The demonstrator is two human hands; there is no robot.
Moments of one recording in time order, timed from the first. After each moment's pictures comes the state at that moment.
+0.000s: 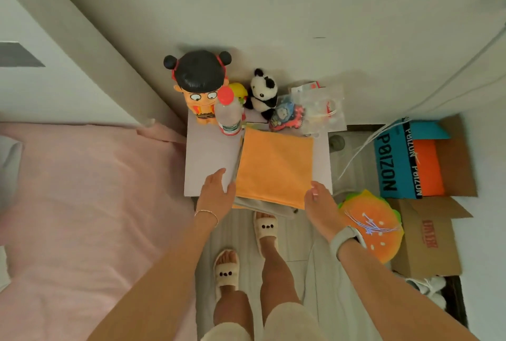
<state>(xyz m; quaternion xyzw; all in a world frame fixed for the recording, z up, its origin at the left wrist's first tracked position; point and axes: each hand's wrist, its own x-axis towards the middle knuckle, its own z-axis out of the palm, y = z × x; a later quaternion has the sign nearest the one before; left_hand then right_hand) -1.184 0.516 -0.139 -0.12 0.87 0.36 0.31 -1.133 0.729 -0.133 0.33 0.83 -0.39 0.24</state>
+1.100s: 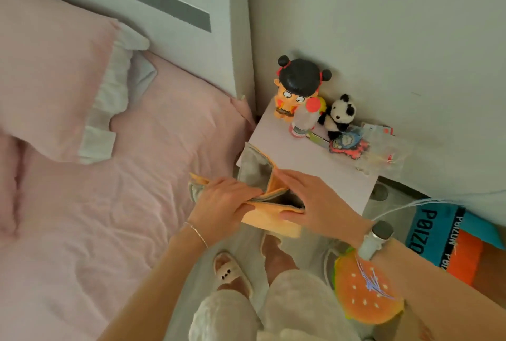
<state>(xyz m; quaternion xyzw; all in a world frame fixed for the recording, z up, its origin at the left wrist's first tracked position) -1.096 0.460 -0.002 0.09 0.96 0.27 0.05 -1.183 0.668 -0.006 -0.41 0.85 -0.25 0.21</state>
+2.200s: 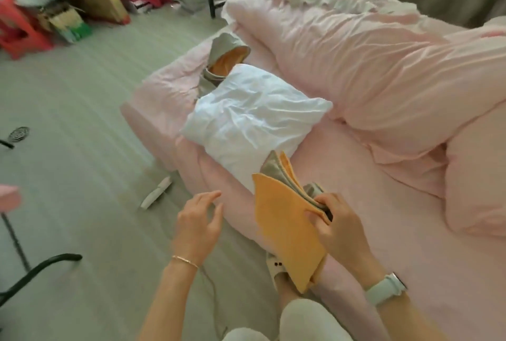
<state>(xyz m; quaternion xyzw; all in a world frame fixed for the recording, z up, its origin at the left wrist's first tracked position) -0.322 0.416 0.092 -0.85 0.42 0.11 -0.31 -0.536 0.280 0.093 -0.81 0.43 -0.21 0.33</state>
